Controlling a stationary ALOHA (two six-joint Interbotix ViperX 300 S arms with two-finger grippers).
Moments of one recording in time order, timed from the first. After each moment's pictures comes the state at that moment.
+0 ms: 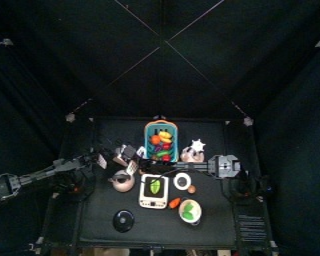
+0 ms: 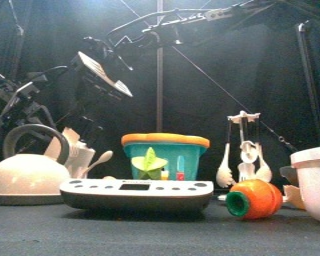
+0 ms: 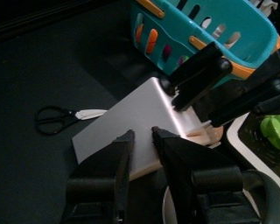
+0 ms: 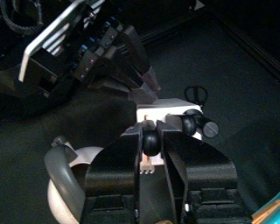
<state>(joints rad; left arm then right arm) 0.58 -0.80 1.33 0.12 -0.02 -0.41 -0.09 0.49 -0.30 -0.80 0.46 0.98</state>
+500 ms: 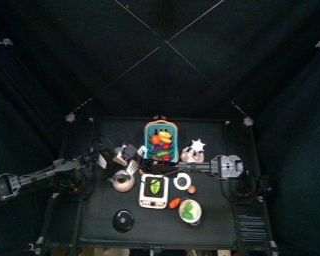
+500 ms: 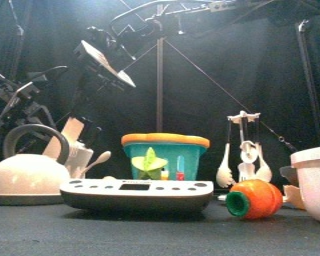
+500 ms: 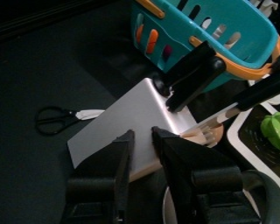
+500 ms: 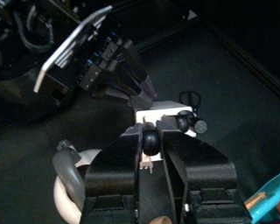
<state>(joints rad) 0.58 -0.80 1.33 0.12 -0.02 -0.41 -0.08 0.44 -0.30 -0.80 0.51 0.98</state>
